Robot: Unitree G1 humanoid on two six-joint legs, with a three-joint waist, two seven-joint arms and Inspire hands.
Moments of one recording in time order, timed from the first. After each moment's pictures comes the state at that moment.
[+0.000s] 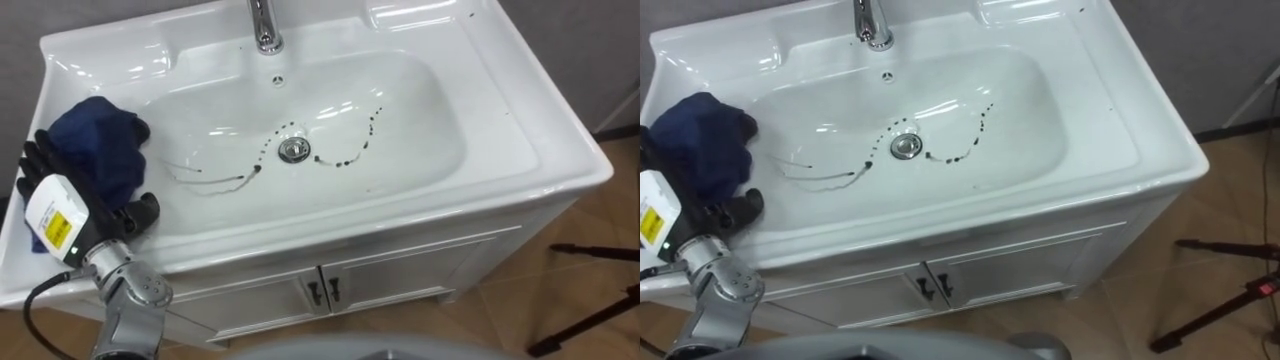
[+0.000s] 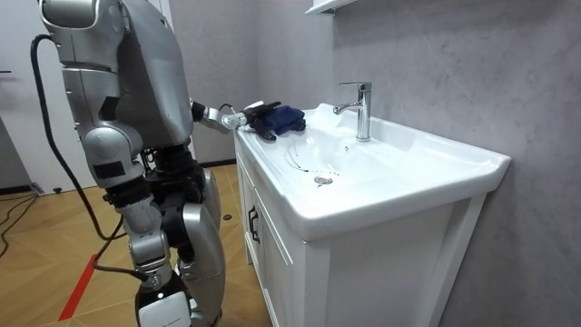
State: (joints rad) left arm 0.17 0.23 0.08 0.46 0.50 0.04 0.79; right arm 0.14 -0.23 0.10 1.28 -0.32 0.18 0.02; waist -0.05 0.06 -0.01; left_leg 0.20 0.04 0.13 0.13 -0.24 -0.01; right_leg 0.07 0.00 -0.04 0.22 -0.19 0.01
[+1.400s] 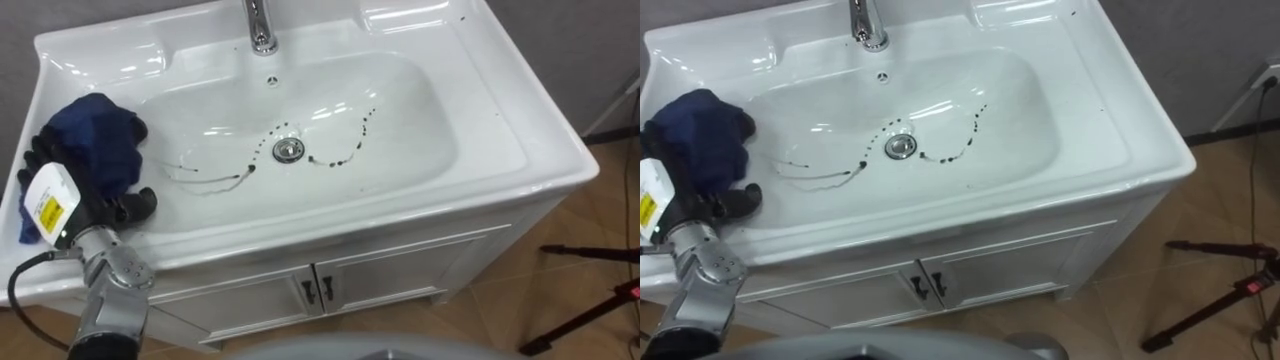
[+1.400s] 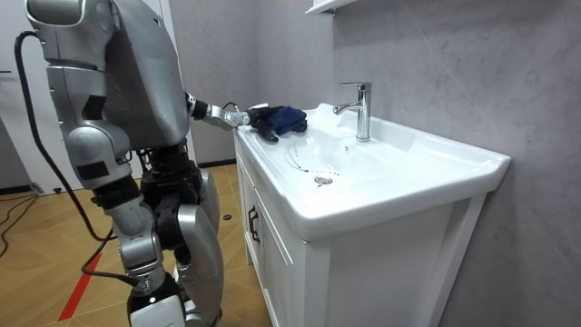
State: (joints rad) left arm 0.07 0.28 0.12 0.57 0.50 0.07 0.59; right arm 0.18 -0.24 0.04 1.20 -0.36 0.22 0.09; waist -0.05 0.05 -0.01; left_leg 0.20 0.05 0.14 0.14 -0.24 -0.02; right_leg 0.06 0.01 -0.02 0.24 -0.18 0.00
